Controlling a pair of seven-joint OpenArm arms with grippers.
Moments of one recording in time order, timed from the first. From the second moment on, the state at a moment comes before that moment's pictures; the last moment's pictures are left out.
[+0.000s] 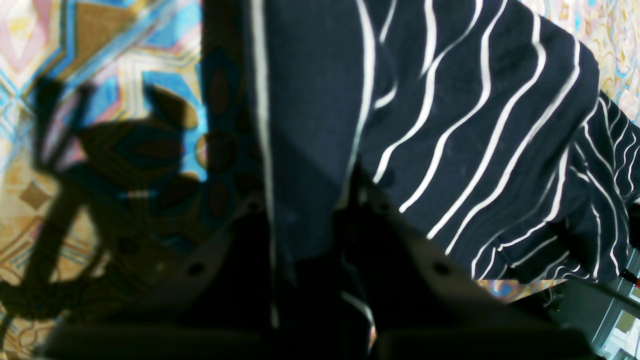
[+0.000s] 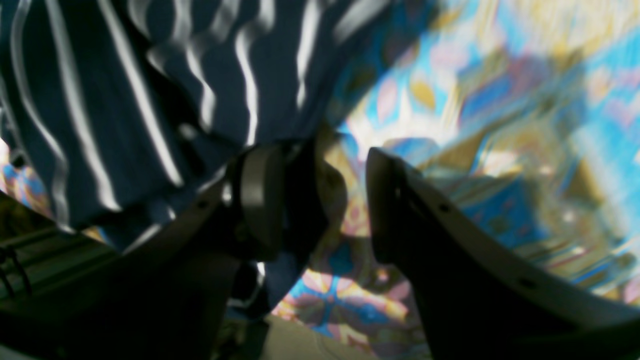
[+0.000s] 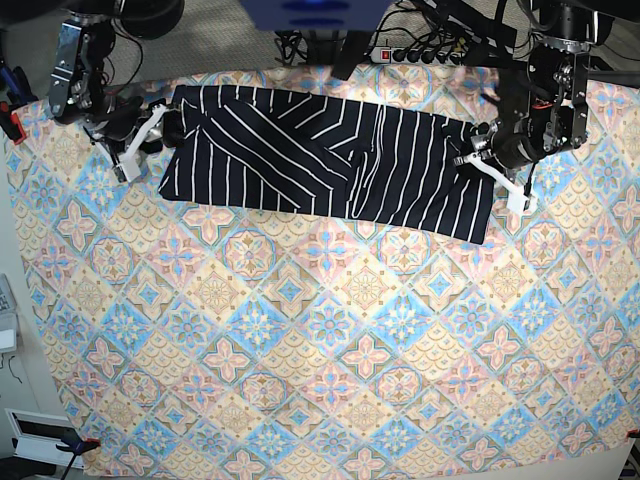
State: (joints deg) left arm 15.1 -24.3 -4.2 85.4 -50.6 -6.9 50.0; right arm -19.9 15.3 20.5 82.8 28.2 40.7 -47.3
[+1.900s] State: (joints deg) left arm 11.3 -14.1 -4.2 83.0 -49.9 -6.8 50.0; right arm -0.1 24.6 15.3 72.9 41.0 41.0 -49.7
